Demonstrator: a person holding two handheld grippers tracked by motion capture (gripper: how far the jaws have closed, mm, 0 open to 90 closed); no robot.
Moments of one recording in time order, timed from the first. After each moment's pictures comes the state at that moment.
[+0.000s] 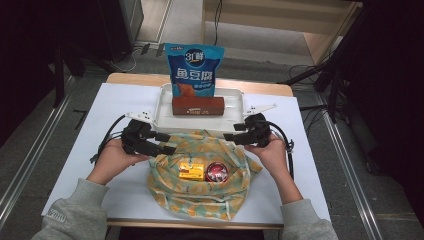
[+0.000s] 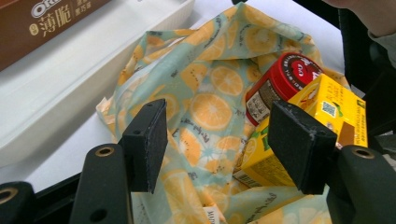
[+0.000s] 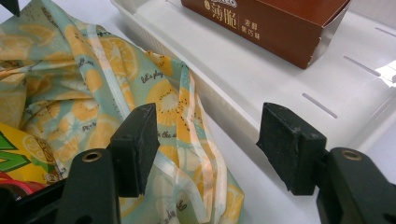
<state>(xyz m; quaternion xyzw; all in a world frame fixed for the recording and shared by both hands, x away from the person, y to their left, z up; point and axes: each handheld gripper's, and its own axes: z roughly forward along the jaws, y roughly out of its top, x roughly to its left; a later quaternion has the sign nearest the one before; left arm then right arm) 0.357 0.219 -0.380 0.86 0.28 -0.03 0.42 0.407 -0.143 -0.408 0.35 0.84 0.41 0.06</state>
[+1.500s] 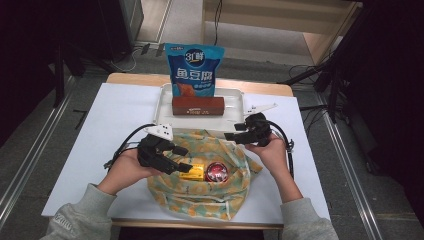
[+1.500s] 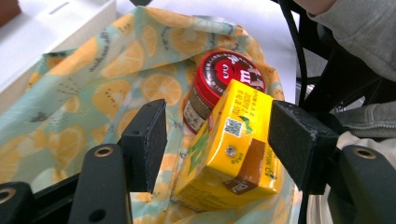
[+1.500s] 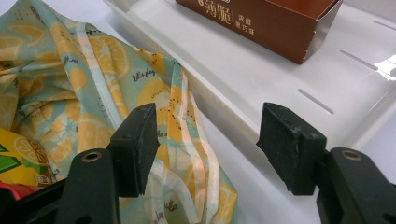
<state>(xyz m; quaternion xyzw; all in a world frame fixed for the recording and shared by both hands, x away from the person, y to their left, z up) 0.325 0.170 -0.376 0.88 0.20 -0.05 0.42 0.412 -0.146 -0.412 0.36 0.84 0.41 0.05</state>
